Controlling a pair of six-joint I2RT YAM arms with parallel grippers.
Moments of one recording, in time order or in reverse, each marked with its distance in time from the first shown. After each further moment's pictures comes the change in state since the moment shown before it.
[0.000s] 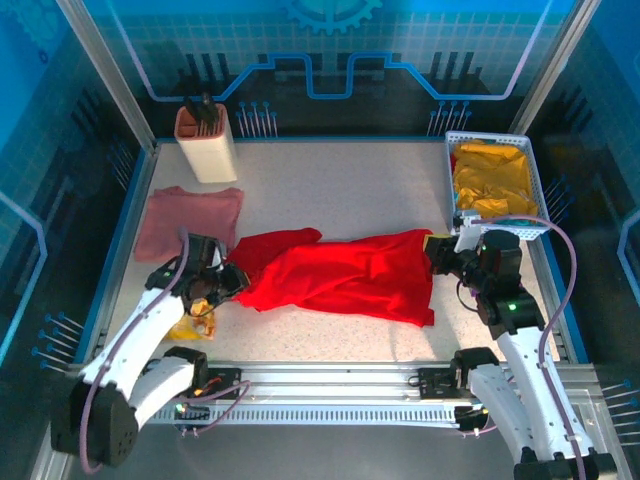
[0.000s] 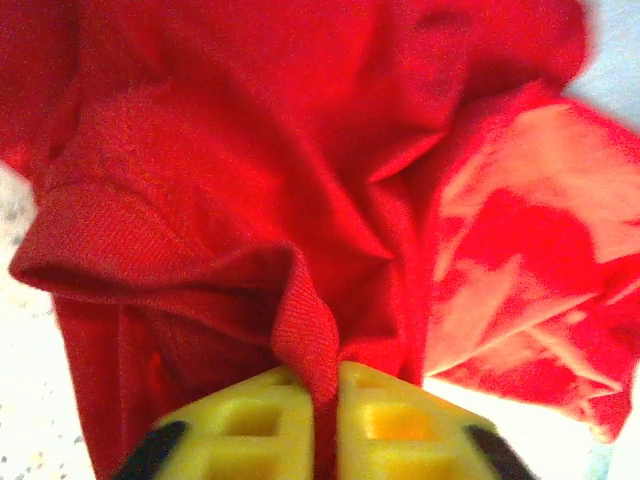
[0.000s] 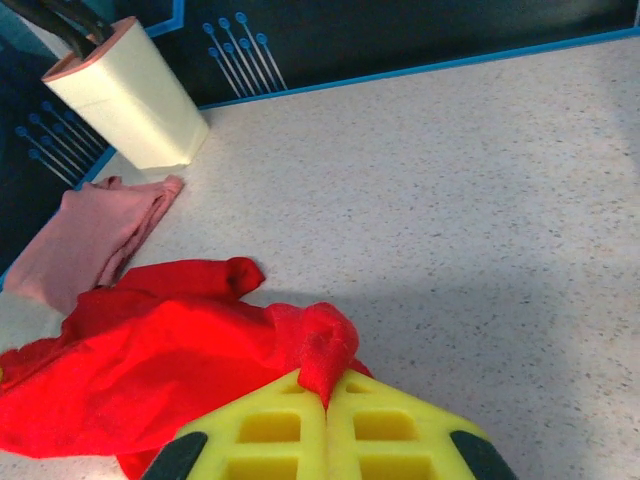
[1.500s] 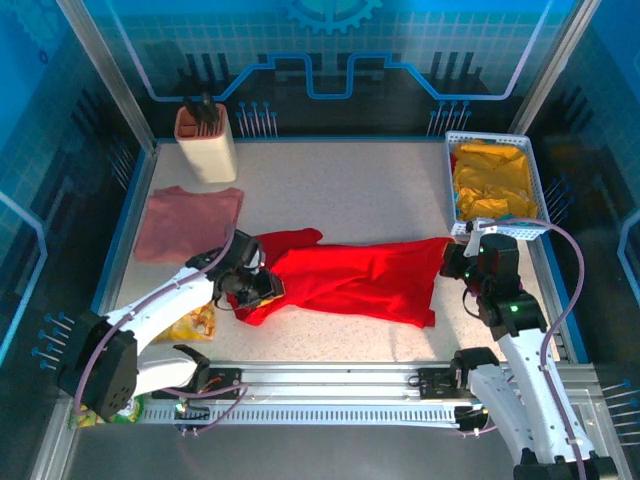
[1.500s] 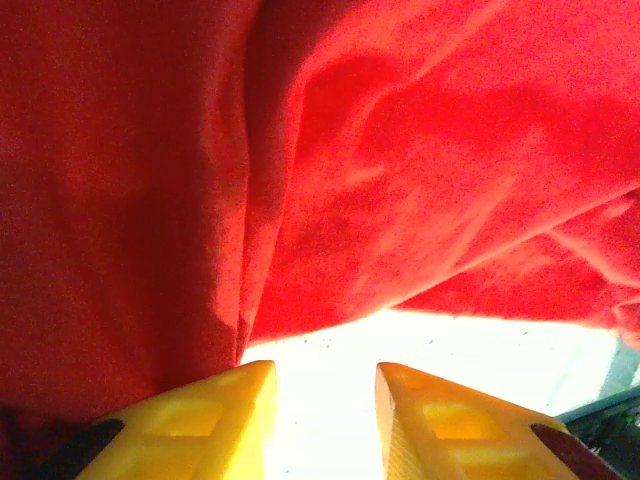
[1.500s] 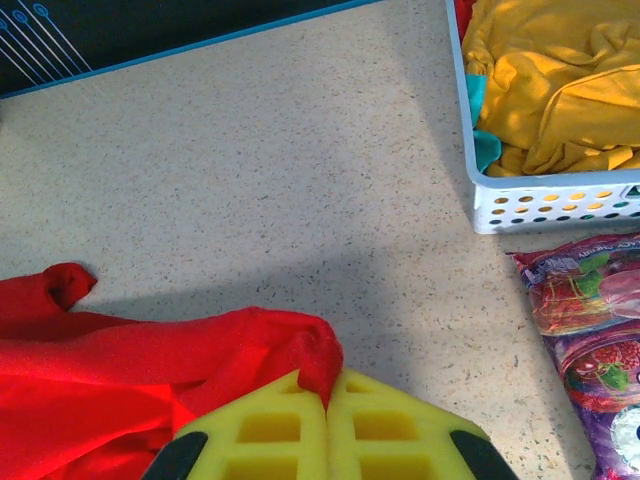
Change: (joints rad) left arm -0.283 0.226 0.054 0.100 0.043 -0.094; right arm 0.000 -0.012 0.016 -0.166 0.325 0.022
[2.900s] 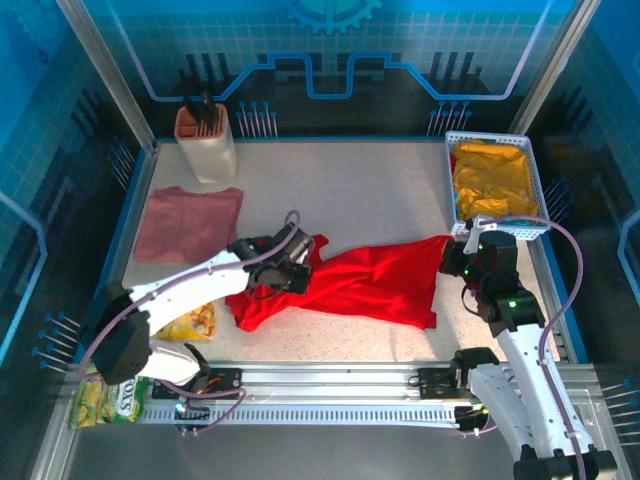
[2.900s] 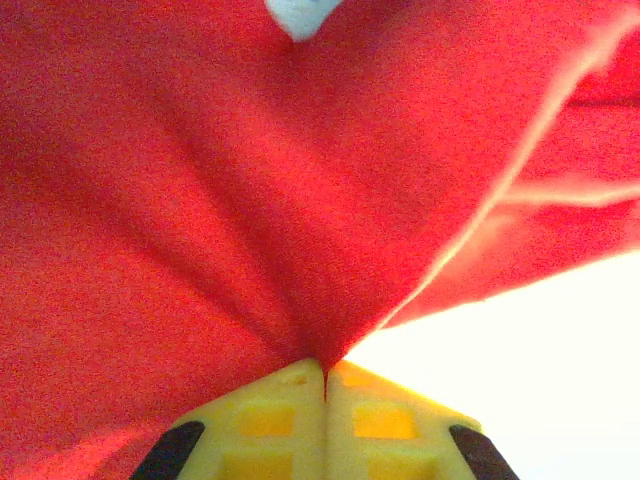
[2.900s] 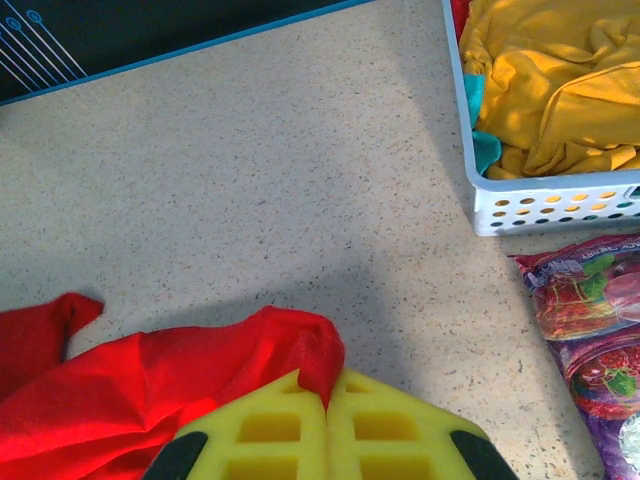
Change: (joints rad) left arm -0.360 0.162 0.304 -0.096 -0.329 0.278; right arm -0.007 0.026 0.000 0.023 -0.001 0.015
